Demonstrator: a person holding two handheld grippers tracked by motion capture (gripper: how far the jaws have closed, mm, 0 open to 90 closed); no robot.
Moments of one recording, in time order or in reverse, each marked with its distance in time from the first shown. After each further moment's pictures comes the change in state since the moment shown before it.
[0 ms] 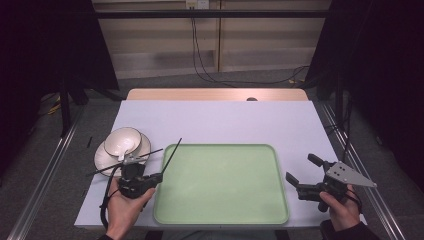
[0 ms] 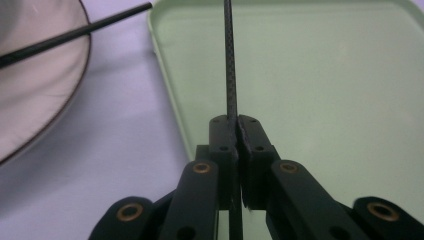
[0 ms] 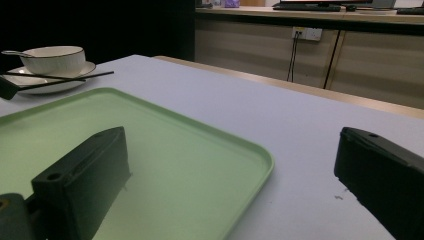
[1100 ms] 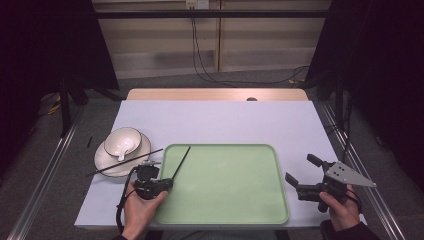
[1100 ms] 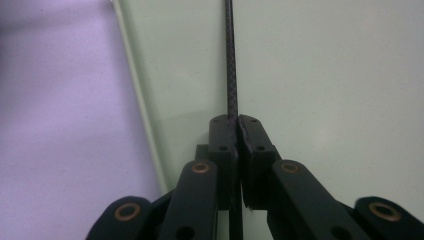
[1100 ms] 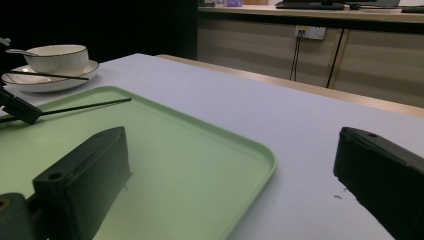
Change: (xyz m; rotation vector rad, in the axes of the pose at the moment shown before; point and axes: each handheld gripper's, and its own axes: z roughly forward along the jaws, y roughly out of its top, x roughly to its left) left arm -0.007 -0.008 0.037 0.081 0.000 -0.023; right arm 0.000 0.000 0.000 0.006 0.013 -0.008
